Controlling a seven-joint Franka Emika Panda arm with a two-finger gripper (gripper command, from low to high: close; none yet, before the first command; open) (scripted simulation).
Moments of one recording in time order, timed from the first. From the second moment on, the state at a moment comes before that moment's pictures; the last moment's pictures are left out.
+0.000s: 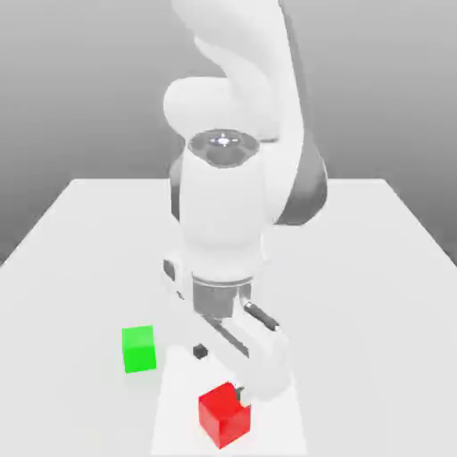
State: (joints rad) arm -0.24 0.26 0.20 -2.52 -0.14 2.77 1.83
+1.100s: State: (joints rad) arm -0.51 -0.04 0.08 -2.88 -0.01 2.84 2.18
